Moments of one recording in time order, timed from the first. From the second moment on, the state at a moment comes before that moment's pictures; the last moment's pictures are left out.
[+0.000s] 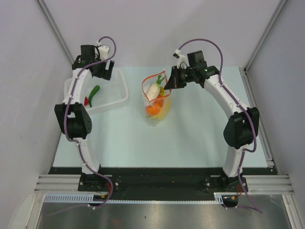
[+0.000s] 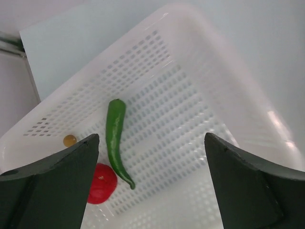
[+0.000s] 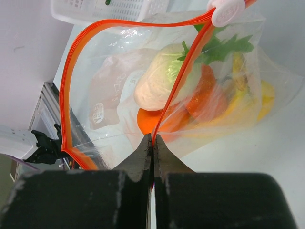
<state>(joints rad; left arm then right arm) 0.01 1.98 1.97 -0.70 0.12 0.32 0.38 1.90 1.85 -0.65 -0.65 0.25</state>
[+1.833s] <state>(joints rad) 0.09 2.09 2.05 -0.71 0.42 0.29 0.39 1.88 1.82 -0.64 -0.64 0.23</state>
